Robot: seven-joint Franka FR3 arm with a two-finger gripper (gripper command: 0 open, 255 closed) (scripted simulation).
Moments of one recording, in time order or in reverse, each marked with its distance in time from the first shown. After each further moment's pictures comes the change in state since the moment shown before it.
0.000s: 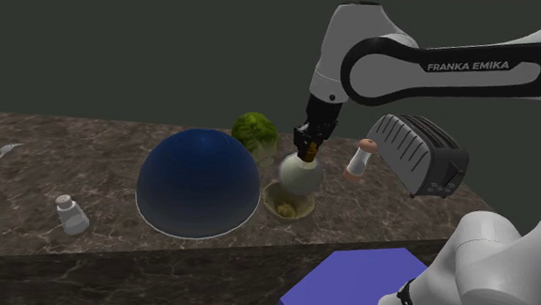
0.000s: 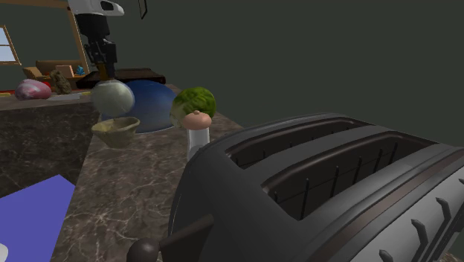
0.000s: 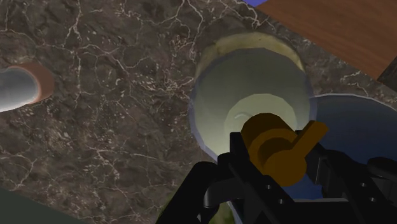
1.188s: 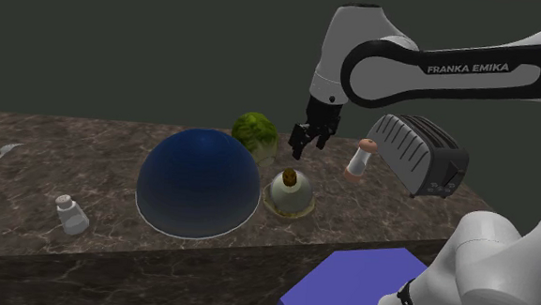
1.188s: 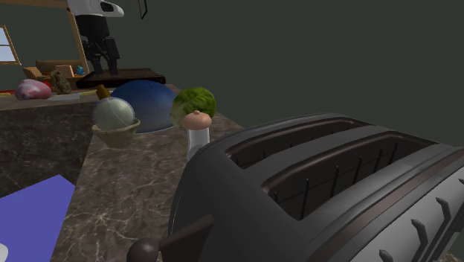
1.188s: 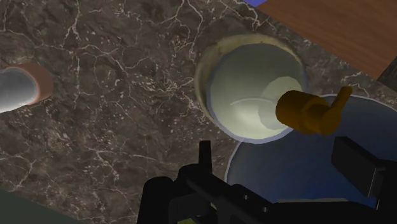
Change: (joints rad) arm 0.000 -0.004 0.000 -0.010 0.000 0.009 0.001
